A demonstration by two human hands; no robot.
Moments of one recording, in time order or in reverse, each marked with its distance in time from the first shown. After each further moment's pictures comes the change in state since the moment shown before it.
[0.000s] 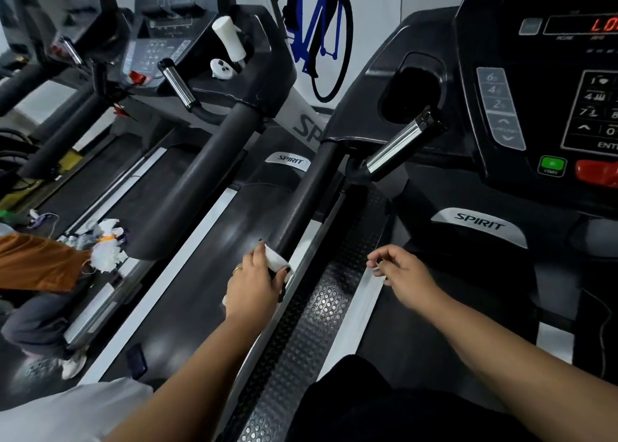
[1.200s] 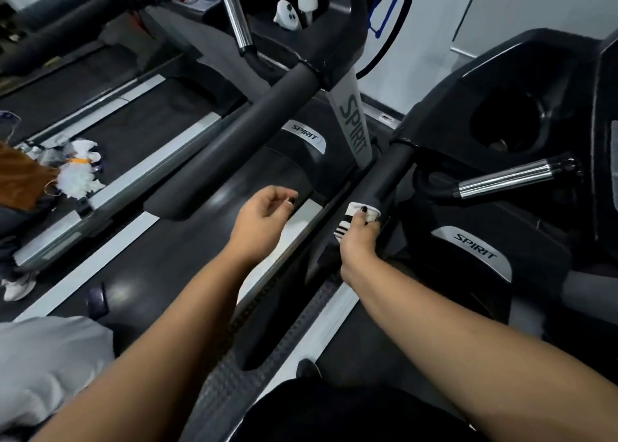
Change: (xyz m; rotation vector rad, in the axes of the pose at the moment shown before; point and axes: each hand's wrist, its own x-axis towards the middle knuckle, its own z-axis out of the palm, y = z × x) left_hand 0.080 -0.061 -0.065 -0.973 -0.021 -0.065; right_hand 0.107 -0.068 0.190 0.332 0.442 0.329
